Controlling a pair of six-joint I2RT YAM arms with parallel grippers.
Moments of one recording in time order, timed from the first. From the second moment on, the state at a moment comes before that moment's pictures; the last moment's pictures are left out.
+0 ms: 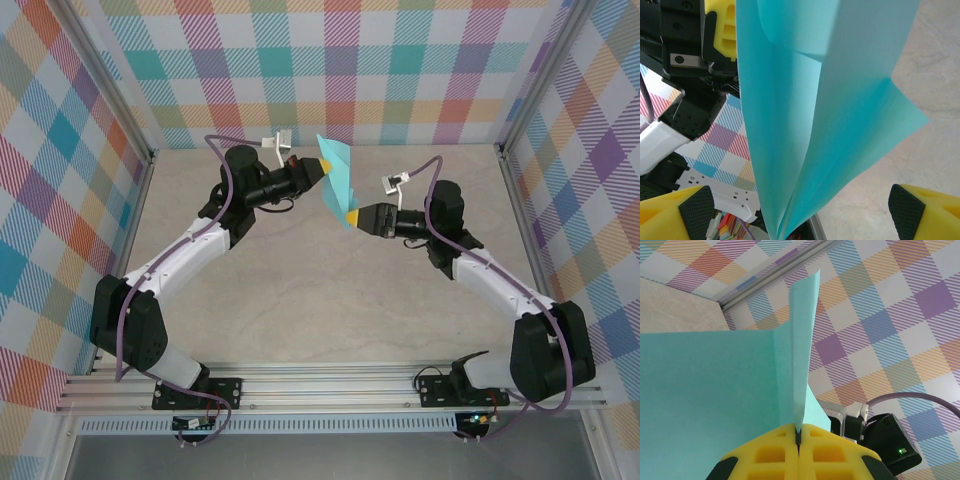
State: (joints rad) left arm -0.46 1.53 1.24 0.23 0.62 -1.00; right arm 0.35 1.33 0.84 0.36 -1.04 0.84
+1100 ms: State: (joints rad) left arm -0.47 1.52 1.20 0.07 0.56 -0.89; right arm 0.36 1.38 0.91 0.23 -1.00 0.82
